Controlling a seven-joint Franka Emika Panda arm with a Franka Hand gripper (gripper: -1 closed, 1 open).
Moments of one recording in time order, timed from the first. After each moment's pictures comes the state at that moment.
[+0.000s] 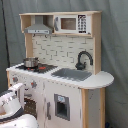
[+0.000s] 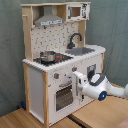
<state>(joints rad) -0.83 -1.50 1.64 -2.34 -0.68 3.11 1.48</state>
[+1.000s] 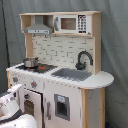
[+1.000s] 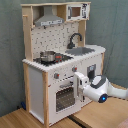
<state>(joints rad) -0.79 -1.50 1.65 -2.35 -0.69 3.02 1.47</state>
